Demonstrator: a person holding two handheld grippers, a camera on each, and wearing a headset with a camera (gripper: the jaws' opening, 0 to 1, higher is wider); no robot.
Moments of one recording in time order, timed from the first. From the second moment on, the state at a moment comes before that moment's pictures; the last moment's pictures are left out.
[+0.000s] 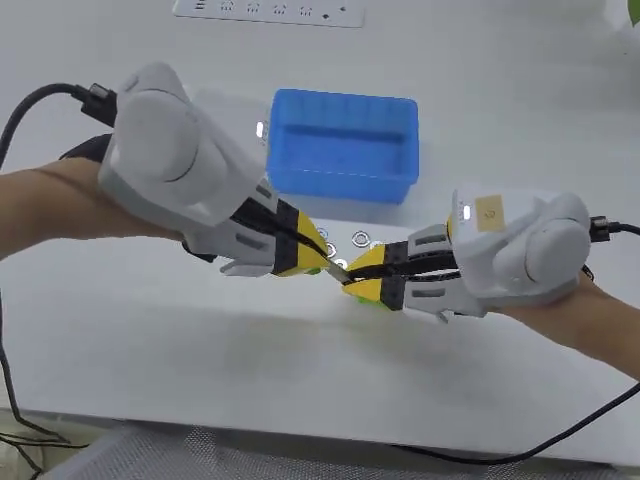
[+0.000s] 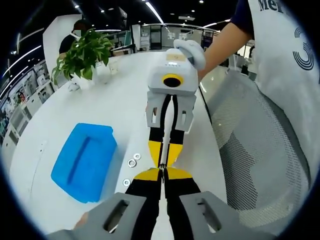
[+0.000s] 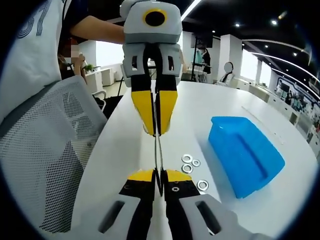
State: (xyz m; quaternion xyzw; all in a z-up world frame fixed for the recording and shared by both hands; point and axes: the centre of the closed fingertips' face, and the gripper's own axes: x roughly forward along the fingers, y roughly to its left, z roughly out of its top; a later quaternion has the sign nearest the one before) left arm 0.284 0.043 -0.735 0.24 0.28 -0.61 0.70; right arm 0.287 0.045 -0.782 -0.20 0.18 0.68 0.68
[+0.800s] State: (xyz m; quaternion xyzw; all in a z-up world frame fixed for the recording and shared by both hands) left arm 0.285 0.014 -0.723 0.20 0.25 -0.62 0.72; right arm 0.285 0.048 -0.777 -0.21 0.17 0.69 0.67
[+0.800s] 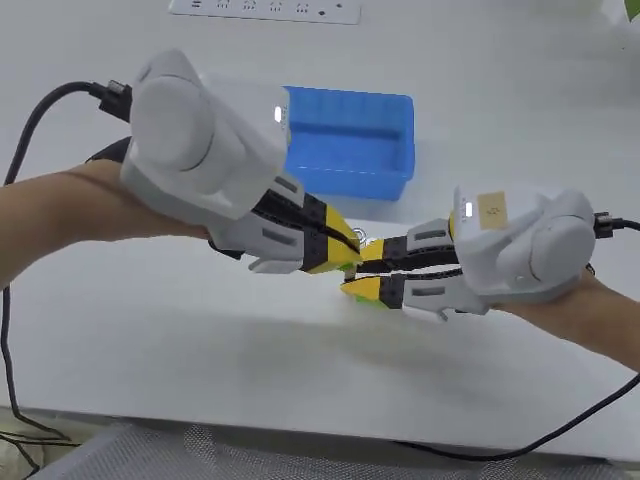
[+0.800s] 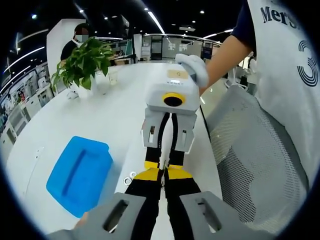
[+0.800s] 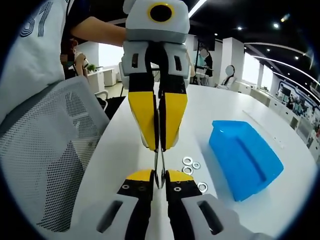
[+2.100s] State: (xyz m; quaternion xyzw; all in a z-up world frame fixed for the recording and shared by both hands) left arm 0.283 0.039 -0.709 0.09 0.28 -0.58 0.76; right arm 0.271 0.067 -0.764 -0.21 0.17 0.70 0.66
